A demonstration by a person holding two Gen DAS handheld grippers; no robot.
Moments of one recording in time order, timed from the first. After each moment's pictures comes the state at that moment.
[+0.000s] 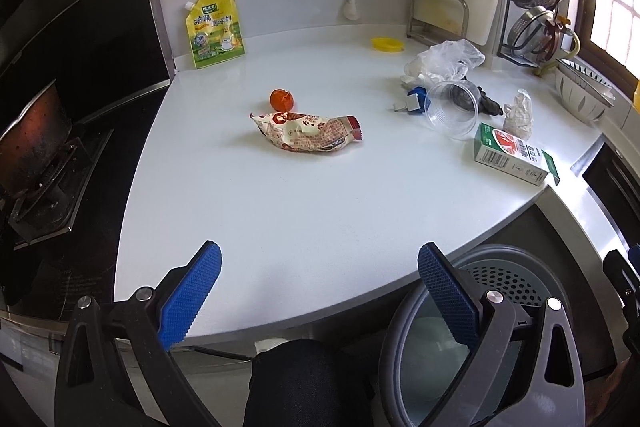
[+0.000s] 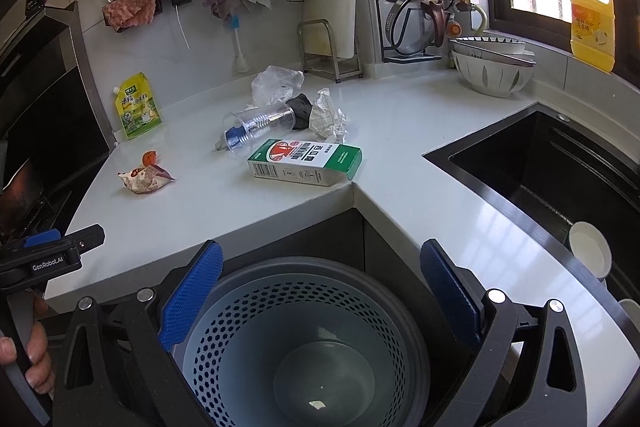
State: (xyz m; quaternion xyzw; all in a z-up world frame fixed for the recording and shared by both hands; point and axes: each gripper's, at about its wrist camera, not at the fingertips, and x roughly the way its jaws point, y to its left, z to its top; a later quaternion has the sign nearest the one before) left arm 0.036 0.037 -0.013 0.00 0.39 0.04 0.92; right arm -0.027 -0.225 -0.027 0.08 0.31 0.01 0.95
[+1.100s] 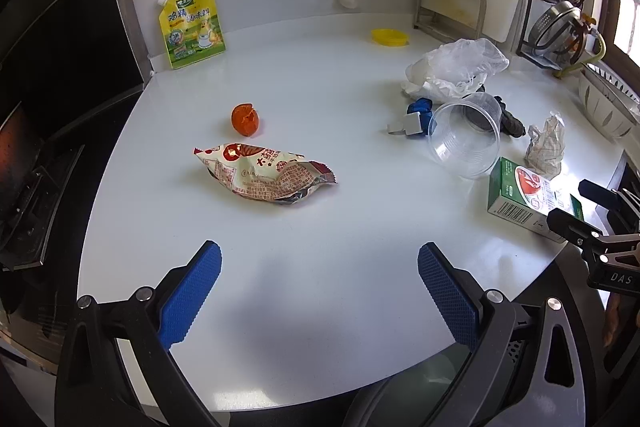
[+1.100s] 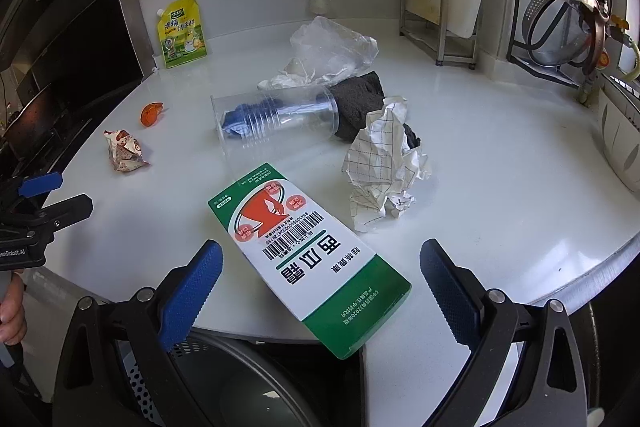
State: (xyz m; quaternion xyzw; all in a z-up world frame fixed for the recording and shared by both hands) left arm 0.119 0.007 -0.020 0.00 0.41 0.05 0.91; right arm 0.162 -0.237 -0.045 -0.04 0.39 0.19 0.90
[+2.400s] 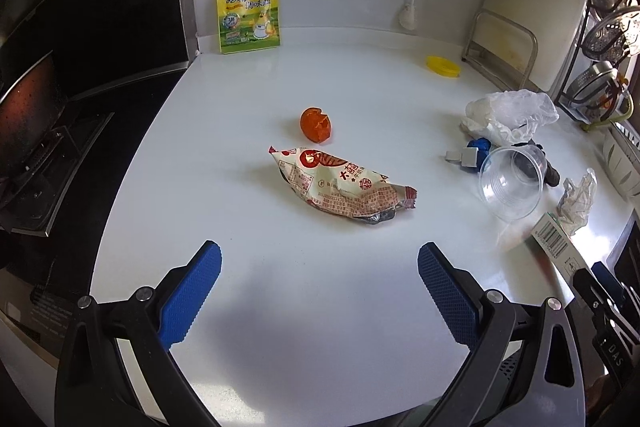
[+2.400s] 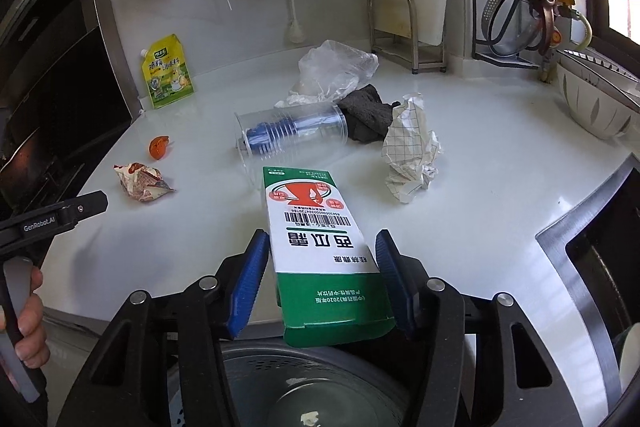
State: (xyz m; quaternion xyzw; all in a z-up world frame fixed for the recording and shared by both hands) left arm 0.123 0.070 -0.020 -0.08 0.39 0.10 0.91; right arm 0.103 -0.204 -0.042 0.03 0.34 0.12 0.93
